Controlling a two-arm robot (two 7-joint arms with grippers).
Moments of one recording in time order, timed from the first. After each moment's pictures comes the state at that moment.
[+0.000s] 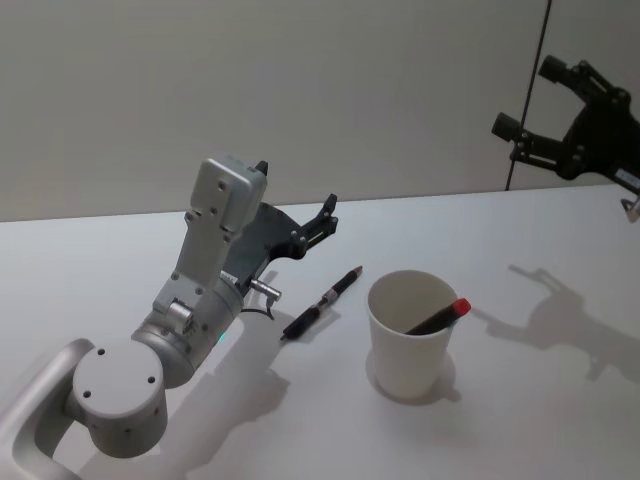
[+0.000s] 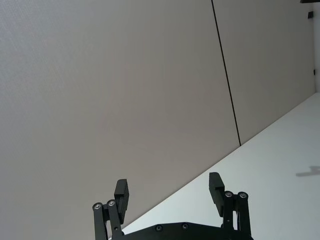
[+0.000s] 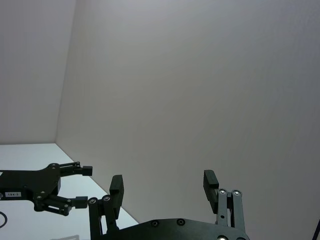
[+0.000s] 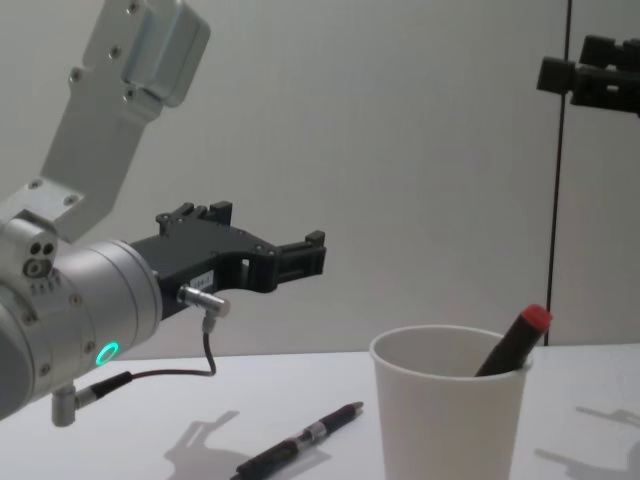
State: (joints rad) left arm -0.24 0.38 0.45 -1.63 -0.20 0.01 -0.01; right arm 0.39 0.50 -0.21 -1.47 0.54 -0.17 0.76
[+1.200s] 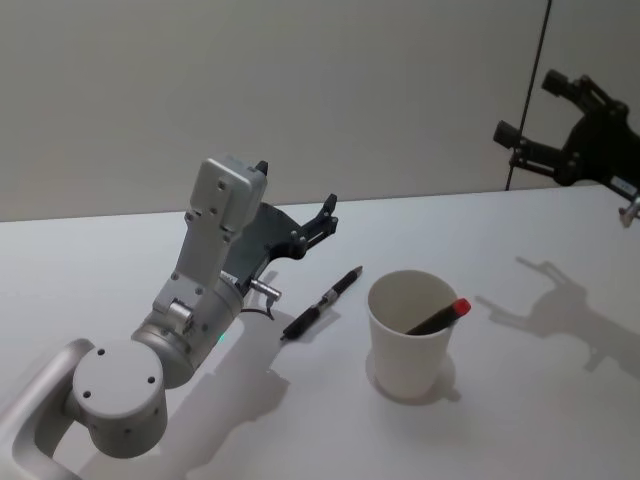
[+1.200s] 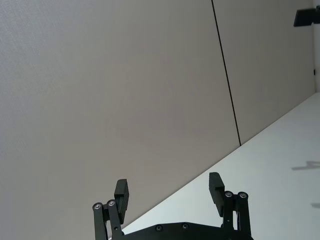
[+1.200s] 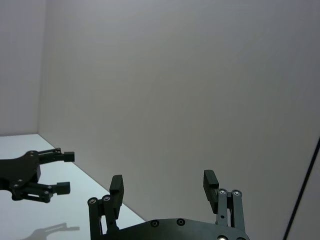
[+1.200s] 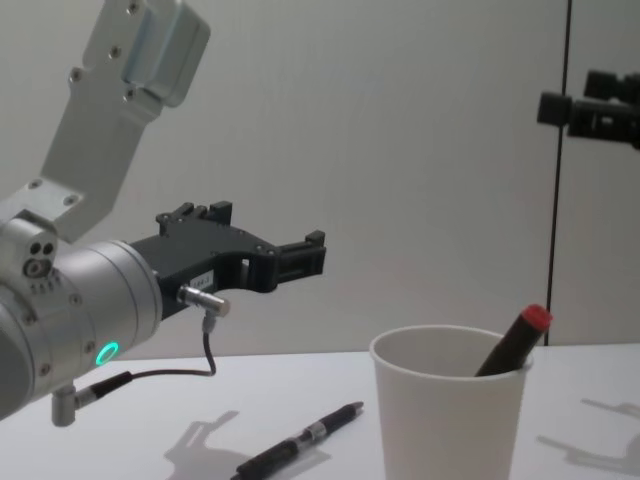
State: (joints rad) left arm -0.24 0.38 0.45 -1.63 -0.20 0.01 -0.01; right arm 0.38 0.50 -0.22 -1.45 0.51 -0.14 0.69
